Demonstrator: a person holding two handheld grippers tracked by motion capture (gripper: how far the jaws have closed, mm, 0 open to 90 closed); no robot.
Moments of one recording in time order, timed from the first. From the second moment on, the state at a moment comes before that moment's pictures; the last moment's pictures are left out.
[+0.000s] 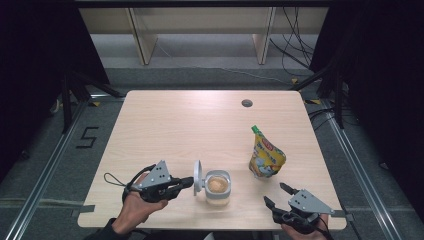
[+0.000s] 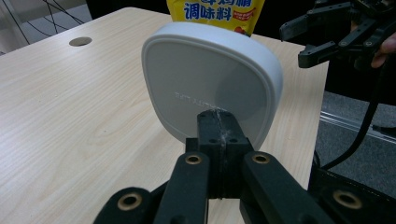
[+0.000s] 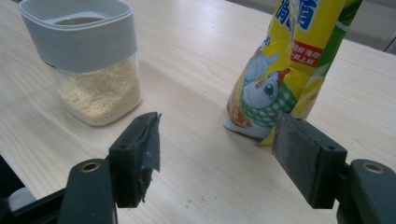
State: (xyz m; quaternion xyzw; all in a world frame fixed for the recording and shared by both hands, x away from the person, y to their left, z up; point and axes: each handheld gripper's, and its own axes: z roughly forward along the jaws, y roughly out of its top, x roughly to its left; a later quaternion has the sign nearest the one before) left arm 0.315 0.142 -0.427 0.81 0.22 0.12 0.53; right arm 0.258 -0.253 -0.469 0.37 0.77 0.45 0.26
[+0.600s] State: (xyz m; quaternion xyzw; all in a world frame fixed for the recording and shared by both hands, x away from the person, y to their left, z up) left arm 0.314 0.127 -0.424 0.82 0.20 0.12 0.53; right arm 0.260 -0.253 -0.470 0.36 0.77 0.44 0.28
